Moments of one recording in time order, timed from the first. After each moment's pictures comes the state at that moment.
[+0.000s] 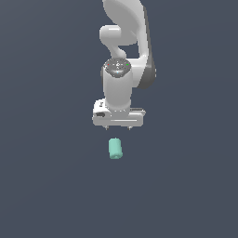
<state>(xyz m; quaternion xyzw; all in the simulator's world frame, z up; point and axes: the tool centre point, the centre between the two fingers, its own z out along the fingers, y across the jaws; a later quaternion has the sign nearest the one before) 0.000 -0.004 0.162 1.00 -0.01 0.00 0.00</state>
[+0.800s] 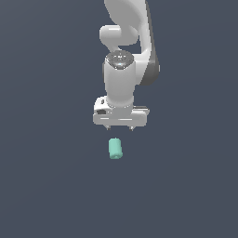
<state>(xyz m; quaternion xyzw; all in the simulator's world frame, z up) 0.016 0.004 0.183 1.00 -0.03 0.02 0.00</state>
